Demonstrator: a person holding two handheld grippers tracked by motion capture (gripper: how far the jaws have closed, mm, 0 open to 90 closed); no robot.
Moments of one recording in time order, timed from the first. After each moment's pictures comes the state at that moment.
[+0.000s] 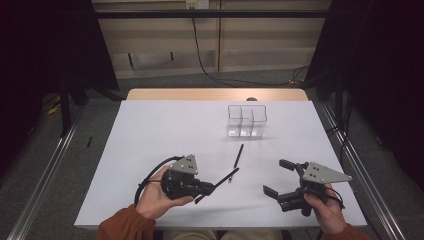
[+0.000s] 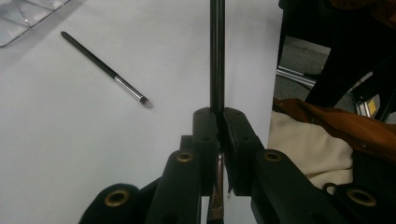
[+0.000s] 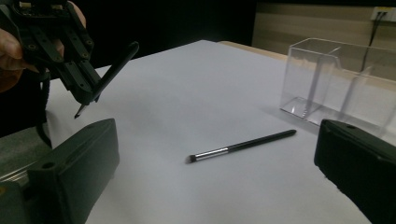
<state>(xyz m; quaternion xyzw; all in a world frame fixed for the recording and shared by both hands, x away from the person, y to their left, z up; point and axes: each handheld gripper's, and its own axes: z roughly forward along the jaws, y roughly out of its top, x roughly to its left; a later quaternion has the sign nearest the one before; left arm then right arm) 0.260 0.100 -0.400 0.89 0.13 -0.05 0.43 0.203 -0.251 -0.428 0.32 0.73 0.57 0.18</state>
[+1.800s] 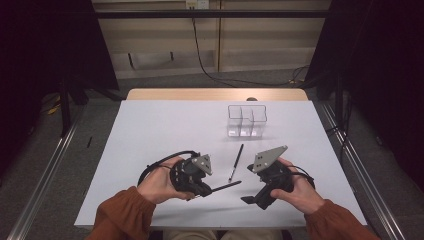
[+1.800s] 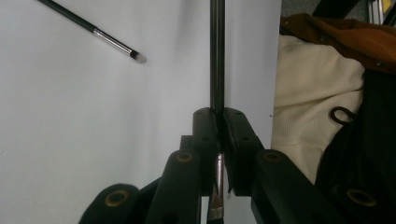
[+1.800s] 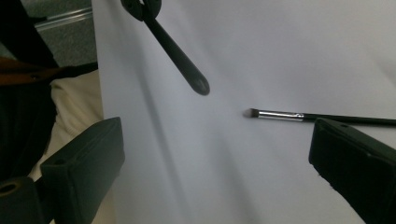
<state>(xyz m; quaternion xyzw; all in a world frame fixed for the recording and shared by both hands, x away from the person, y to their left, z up) 0.278 0.073 -0.386 0.96 0.05 -0.06 0.26 0.252 -0.178 -0.403 0.18 0.92 0.35 0.04</state>
